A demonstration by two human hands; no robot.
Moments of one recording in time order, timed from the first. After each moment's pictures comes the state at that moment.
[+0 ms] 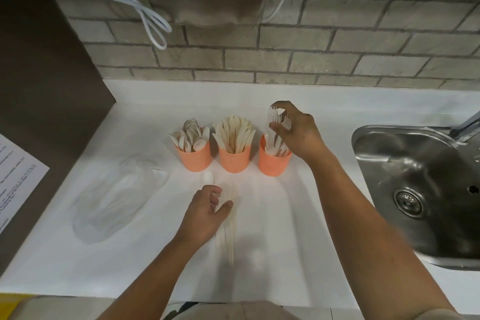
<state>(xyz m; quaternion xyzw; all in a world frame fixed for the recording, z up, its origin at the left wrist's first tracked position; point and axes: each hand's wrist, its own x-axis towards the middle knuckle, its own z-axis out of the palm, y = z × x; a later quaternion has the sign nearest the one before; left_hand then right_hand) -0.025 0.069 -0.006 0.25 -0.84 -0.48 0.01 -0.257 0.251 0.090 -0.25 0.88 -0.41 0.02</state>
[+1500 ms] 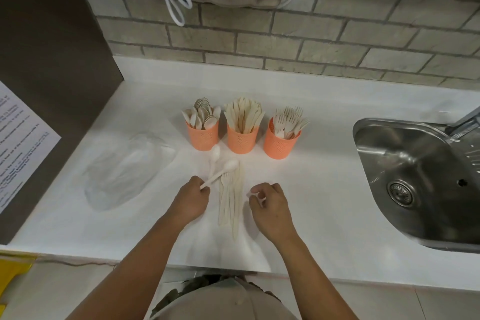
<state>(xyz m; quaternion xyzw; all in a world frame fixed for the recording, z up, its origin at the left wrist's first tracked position) 0.004 0.040 -0.007 0.31 -0.85 -0.41 -0.10 -0.050 0.250 -0.010 -0.13 0.89 -0.42 0.14</state>
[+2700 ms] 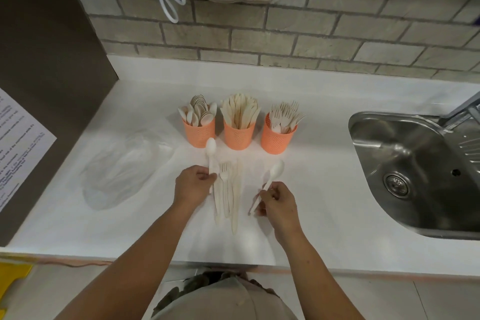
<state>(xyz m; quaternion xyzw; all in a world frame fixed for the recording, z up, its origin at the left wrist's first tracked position) -0.014 0.045 -0.012 0.37 -0.77 -0.51 0.03 -0.046 0.261 -0.005 0.09 0.75 -0.62 0.21</state>
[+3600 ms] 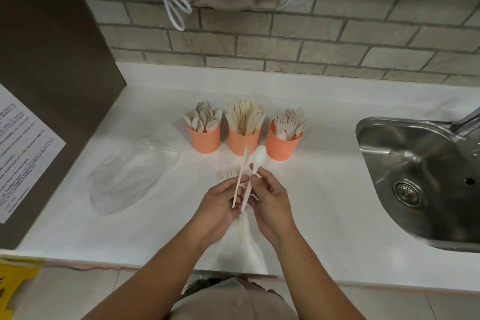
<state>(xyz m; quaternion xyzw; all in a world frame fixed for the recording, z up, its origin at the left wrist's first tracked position) 0.003 0.105 0.028 0.27 -0.43 -0.86 -0.03 -0.050 0.220 0.019 0.07 0.51 -0.82 0.25</state>
